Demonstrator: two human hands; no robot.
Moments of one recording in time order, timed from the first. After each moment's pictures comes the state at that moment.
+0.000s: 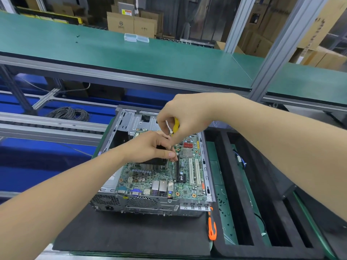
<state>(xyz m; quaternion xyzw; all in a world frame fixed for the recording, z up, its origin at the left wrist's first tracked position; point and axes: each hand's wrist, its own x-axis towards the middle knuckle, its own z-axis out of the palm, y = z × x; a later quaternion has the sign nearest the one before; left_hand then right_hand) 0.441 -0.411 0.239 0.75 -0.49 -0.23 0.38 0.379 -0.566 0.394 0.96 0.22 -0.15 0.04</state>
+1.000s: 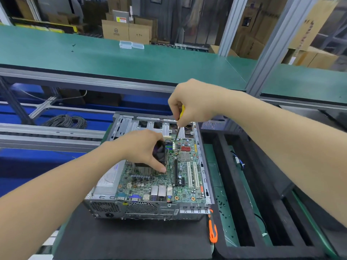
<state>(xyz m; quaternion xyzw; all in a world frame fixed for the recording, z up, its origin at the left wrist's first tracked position) 0.464 -0.416 0.260 0.87 -0.49 -0.10 0.04 0.378 -0.587 0.416 0.99 0.11 -0.05 0.01</state>
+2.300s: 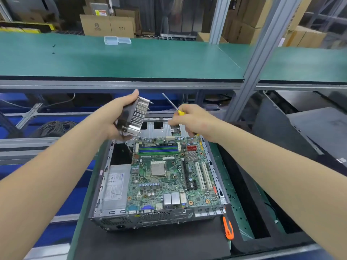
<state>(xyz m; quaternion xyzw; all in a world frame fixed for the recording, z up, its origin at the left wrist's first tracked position) 0.558 -0.390 0.288 0.66 -0.02 -0.38 0.64 0.406 -0.607 0.307 0.87 -0.15 -0.02 -0.46</state>
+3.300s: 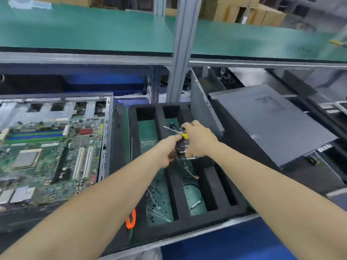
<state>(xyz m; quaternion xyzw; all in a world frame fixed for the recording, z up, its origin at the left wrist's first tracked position) 0.283 -0.765 0.146 0.64 0.03 -0.51 0.58 0.212 -0.870 0.195 0.96 -0.24 -0.13 -0.06</state>
